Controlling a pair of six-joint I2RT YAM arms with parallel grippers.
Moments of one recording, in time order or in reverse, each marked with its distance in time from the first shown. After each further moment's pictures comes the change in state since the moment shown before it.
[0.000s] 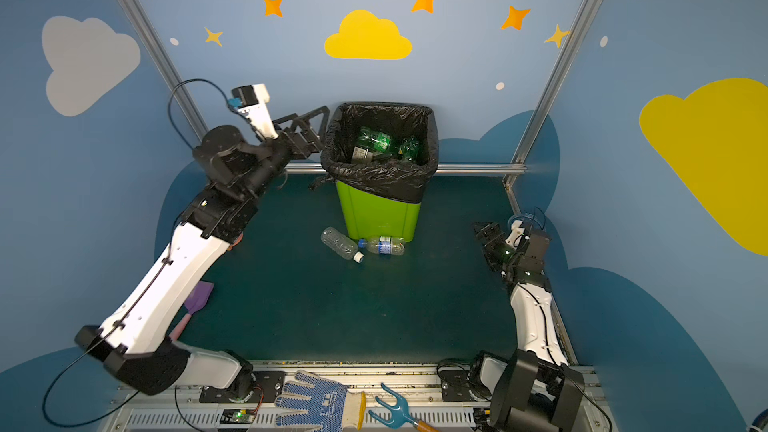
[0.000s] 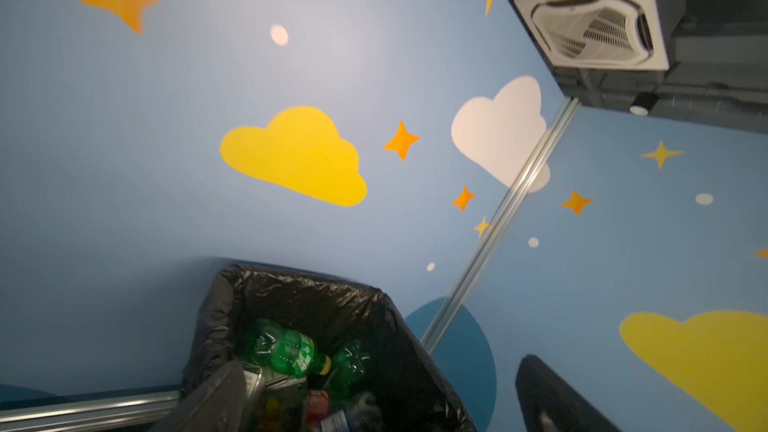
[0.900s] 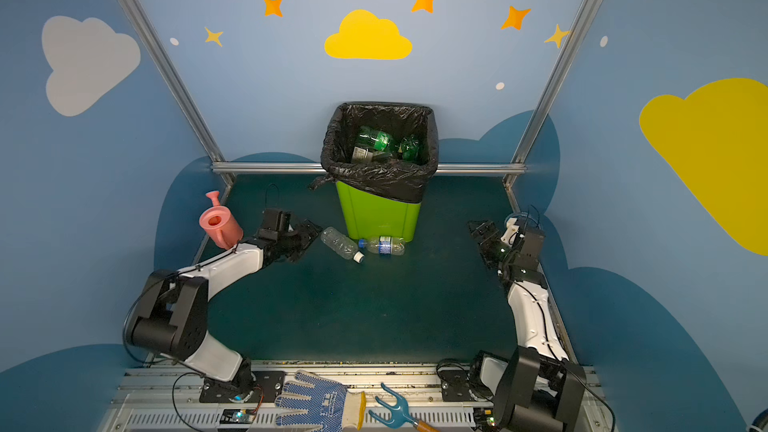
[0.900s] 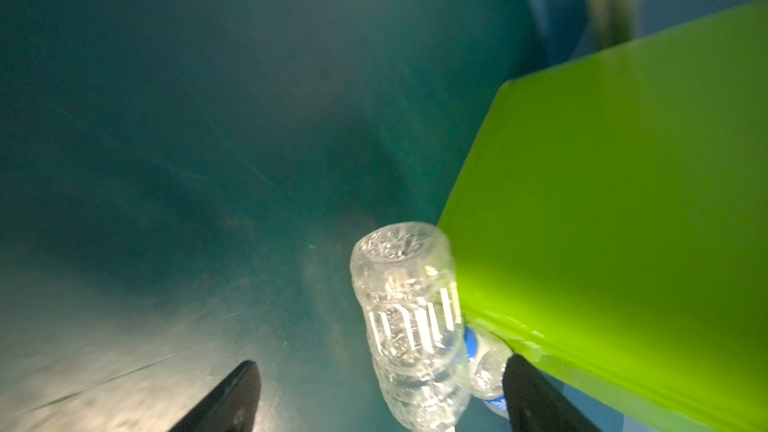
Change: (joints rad) left arm 0.246 0.251 -0.786 0.013 0.310 -0.558; right arm 0.036 0.014 0.000 0.025 0.021 0.007
